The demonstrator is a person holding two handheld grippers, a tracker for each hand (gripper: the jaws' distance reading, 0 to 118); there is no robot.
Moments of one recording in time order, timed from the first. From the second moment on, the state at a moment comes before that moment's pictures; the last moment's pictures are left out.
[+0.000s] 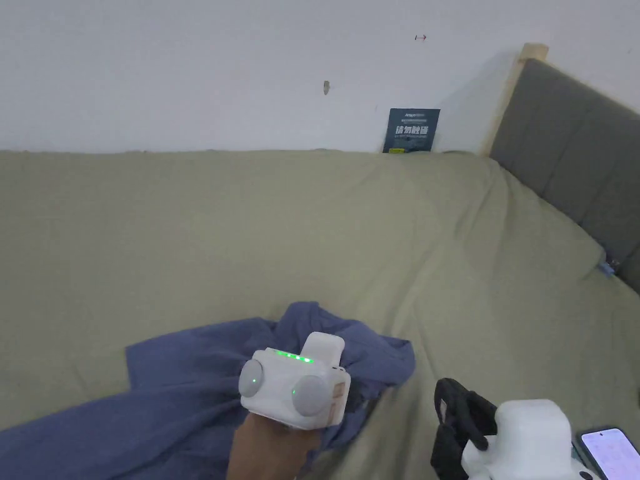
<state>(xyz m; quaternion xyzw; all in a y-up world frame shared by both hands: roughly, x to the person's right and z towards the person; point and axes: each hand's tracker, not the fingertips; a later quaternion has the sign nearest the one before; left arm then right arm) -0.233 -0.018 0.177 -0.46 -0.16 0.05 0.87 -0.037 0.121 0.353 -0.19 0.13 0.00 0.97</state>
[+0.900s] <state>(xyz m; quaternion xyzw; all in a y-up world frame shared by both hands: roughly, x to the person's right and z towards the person) -0.536 0.066 0.493 -0.37 0.06 0.10 0.92 -0.124 0.125 0.451 -0.21 0.21 0.02 0.95</state>
